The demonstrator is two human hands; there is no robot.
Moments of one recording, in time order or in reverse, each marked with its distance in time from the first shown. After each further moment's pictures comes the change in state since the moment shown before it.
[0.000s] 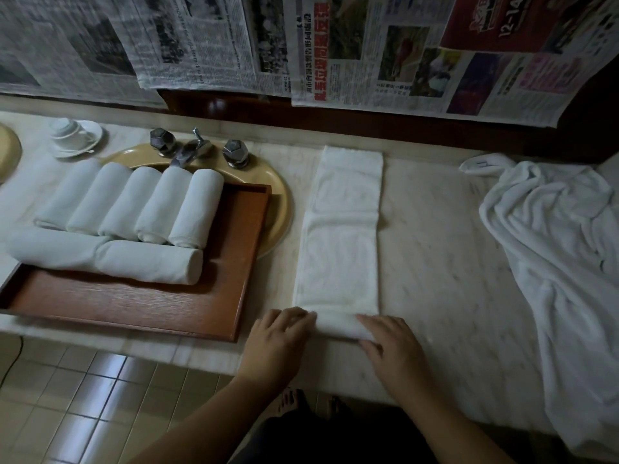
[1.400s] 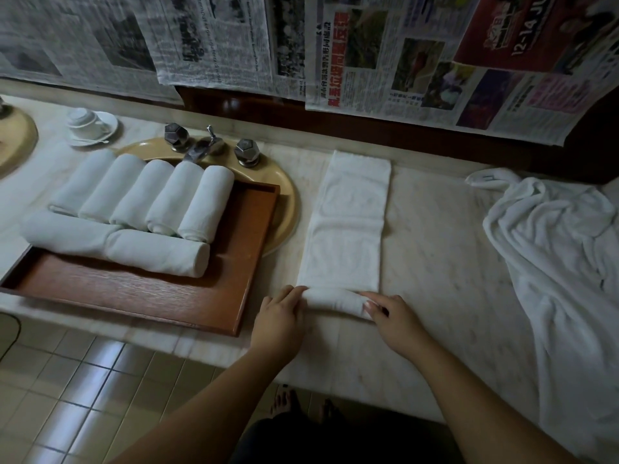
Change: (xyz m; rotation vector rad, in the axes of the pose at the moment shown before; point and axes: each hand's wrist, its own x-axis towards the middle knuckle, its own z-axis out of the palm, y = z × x) left_hand 0.038 0.009 -0.004 -0.274 -0.102 -0.480; right_hand 0.073 0.014 -0.012 0.288 -0.333 0.341
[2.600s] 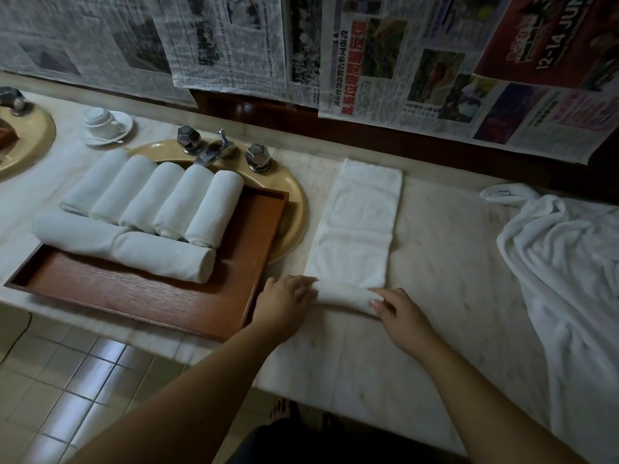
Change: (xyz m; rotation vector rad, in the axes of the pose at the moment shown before) left_hand 0.053 0.009 -0.025 0.008 -0.076 -0.037; right_hand 0.030 -0.005 -0.013 -0.038 0.054 -0.082
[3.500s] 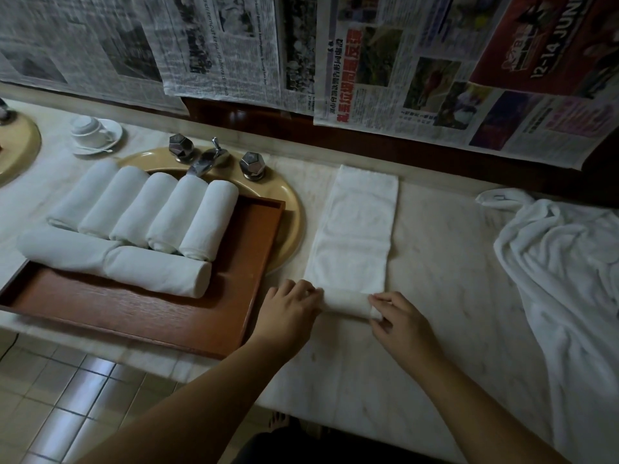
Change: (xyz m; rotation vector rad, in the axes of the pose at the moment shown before) left_hand 0.004 -0.008 0.010 0.369 0.206 0.449; right_hand -0.009 0.000 0.001 -0.223 0.194 -0.313
